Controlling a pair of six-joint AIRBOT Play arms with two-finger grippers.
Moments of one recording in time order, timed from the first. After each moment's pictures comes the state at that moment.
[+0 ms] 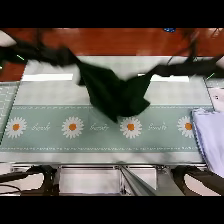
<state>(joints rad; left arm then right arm) 0.00 -1.43 1.58 0.59 -1.28 -1.25 0.04 -1.16 1.34 -0.75 1.12 1.22</state>
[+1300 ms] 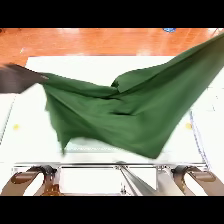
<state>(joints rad) 0.01 -0.78 1.17 0.83 -1.32 -1.37 -0.01 -0.87 1.61 -1.23 1.33 1.41</state>
